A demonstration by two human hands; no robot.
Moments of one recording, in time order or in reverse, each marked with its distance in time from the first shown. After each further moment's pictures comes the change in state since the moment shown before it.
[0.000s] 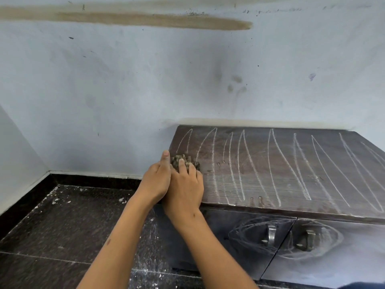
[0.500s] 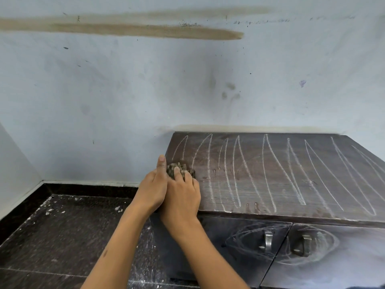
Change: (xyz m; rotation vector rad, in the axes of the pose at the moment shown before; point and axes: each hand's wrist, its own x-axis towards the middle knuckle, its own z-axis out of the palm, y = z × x) left_hand 0.003 -0.001 0.003 -0.008 -0.006 0.042; right_hand 0.001 0.002 0.001 0.024 -0.020 0.001
